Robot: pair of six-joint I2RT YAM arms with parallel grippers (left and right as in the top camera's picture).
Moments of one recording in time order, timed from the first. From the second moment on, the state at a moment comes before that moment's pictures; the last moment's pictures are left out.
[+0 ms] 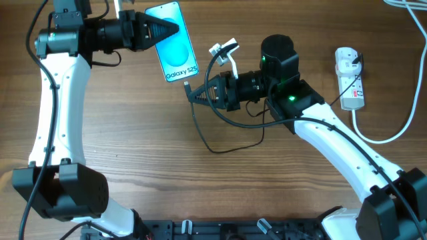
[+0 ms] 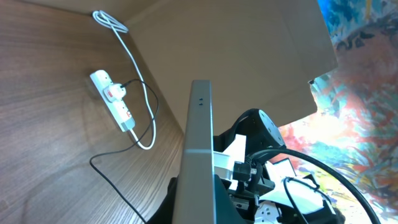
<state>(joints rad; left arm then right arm) 0.07 1.75 1.75 -0.81 1.45 -0.24 0.49 1.56 1.13 0.17 -1.21 0.70</state>
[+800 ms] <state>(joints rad) 0.04 1.75 1.75 -0.85 1.45 -0.24 0.49 1.56 1.13 0.22 -1.24 0.73</state>
